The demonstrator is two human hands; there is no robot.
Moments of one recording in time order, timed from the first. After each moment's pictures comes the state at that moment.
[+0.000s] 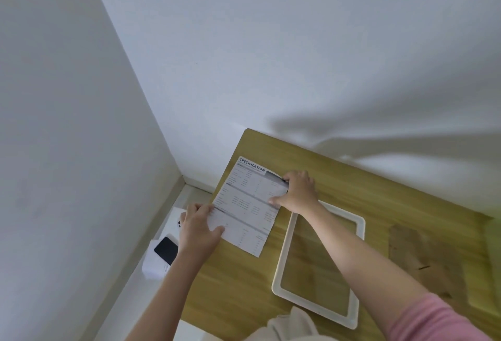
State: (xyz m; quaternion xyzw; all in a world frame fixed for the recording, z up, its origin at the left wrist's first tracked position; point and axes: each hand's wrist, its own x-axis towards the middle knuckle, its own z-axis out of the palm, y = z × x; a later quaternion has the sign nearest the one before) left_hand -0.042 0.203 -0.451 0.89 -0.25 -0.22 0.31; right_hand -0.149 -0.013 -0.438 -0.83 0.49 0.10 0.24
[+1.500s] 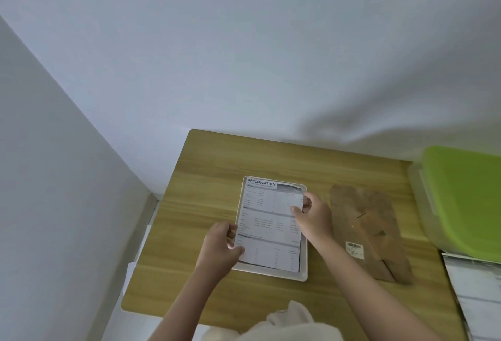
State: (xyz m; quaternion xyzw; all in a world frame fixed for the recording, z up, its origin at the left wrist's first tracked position) left_hand -0.168 0.175 -0.437 0.80 -0.38 -0.35 0.31; right_hand -0.333 0.018 -0.442 -0.68 0.61 -0.18 0.36
